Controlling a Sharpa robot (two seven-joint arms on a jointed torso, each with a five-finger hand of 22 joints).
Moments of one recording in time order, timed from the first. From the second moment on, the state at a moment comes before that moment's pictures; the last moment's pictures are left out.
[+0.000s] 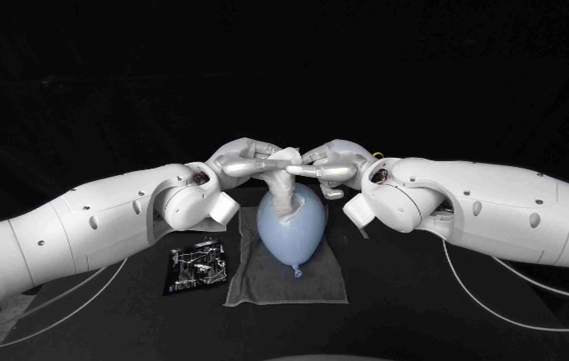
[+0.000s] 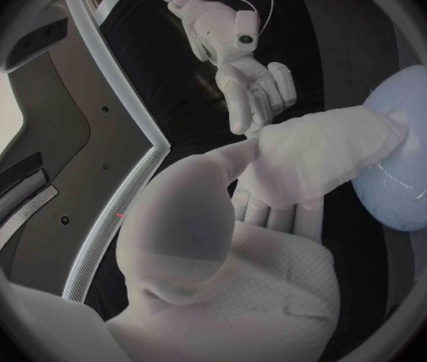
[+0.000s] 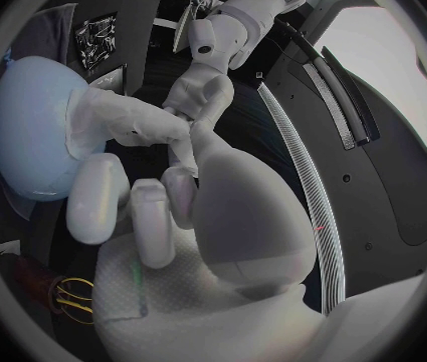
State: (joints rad) left arm 1.19 -0.71 -0.04 1.37 -0.25 0.04 0.27; left_hand 1.45 -0.01 0.51 -0.11 0.15 0.87 0.16 0.33 0.23 1.21 0.10 0.26 0.09 1.04 0.08 0.34 0.30 0.18 1.04 0.19 0.23 0.12; right arm 1.31 -0.75 -0.16 1.60 -0.31 -0.36 0.00; right_hand 1.44 -0.03 0.15 0.17 0.05 1.04 0.11 0.20 0.41 1.40 0.06 1.37 1.32 1.46 -0.02 1.57 1.31 0.09 1.45 0.08 1.20 1.31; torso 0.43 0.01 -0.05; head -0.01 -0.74
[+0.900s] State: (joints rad) left arm 1.19 -0.71 -0.04 1.37 -0.25 0.03 0.28; left_hand 1.48 -0.02 0.46 -0.16 0.14 0.86 0.15 0.28 0.21 1.20 0.11 0.28 0.08 1.03 0.08 0.35 0.32 0.17 1.00 0.18 0.29 0.17; right arm 1.30 -0.75 -0.16 1.62 -0.23 -0.47 0.08; right_hand 1.38 -0.07 0.19 0.16 0.05 0.98 0.14 0.19 0.39 1.42 0.05 1.33 1.31 1.47 -0.02 1.56 1.31 0.08 1.43 0.08 1.14 1.31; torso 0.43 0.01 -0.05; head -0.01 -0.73
